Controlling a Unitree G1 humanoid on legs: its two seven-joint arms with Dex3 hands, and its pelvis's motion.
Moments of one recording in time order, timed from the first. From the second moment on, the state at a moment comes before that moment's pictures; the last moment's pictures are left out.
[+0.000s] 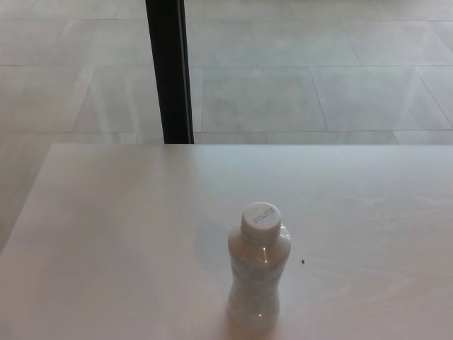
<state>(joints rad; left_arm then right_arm) 0.04 0.61 0.79 0.71 -0.38 -0.14 -0.42 0.02 -0.65 -0.81 0.43 0.40 -0.11 0.34</state>
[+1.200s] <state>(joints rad) -0.07 0.38 0.04 -0.21 -0.34 0.19 -0.34 -0.02 -0.56 -0.21 -0.08 0.34 0.04 0.37</state>
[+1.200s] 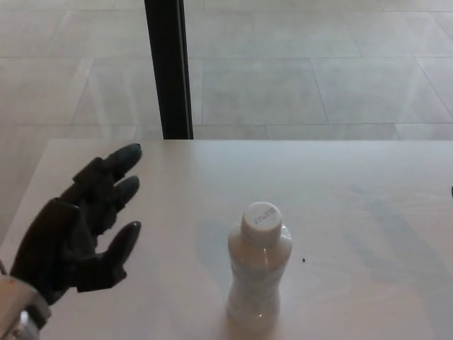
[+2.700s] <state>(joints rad) -0.11 0.38 -0.32 -0.10 0.04 0.38 -0.23 -0.02 -0.43 -0.21 -0.15 0.29 0.15 0.30</state>
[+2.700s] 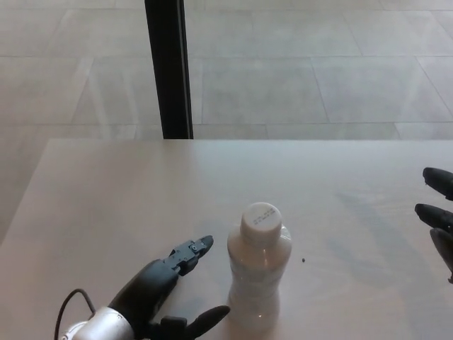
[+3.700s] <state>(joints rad) -0.10 0.18 -0.30 -0.01 0.09 0.29 -0.13 -0.03 -0.43 -0.20 -0.13 0.22 0.12 0.27</state>
